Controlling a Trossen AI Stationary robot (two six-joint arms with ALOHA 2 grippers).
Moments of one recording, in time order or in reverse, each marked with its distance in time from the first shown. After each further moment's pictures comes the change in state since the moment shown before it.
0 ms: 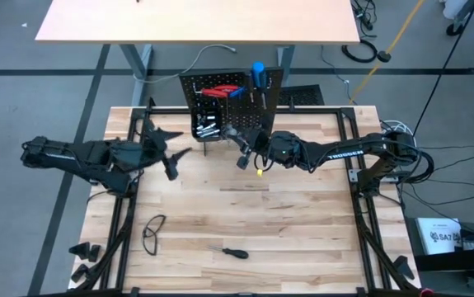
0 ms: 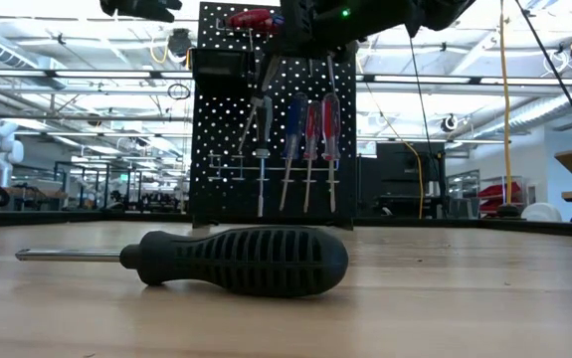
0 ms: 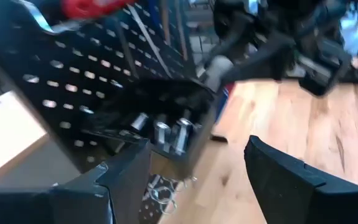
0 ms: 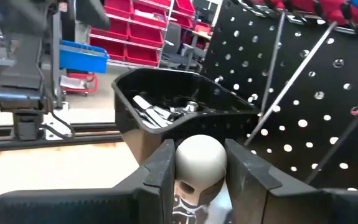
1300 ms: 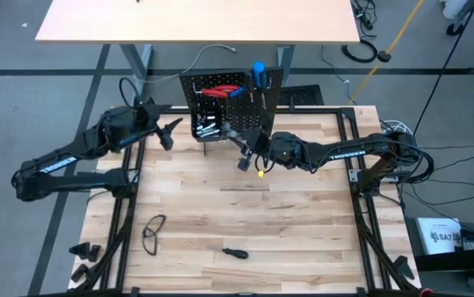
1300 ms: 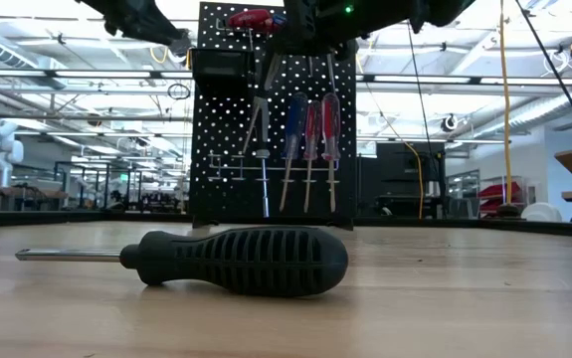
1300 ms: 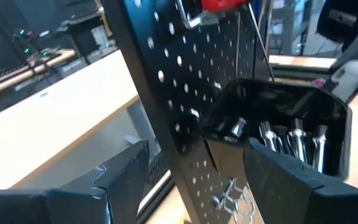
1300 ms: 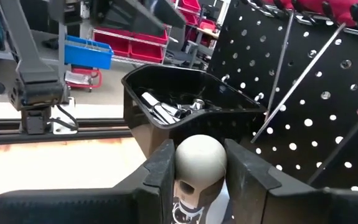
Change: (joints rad) left arm 0.578 -0.061 0.000 0.036 0.401 0.190; right arm 0.014 -0.016 0.000 -0.035 -0.004 -0.003
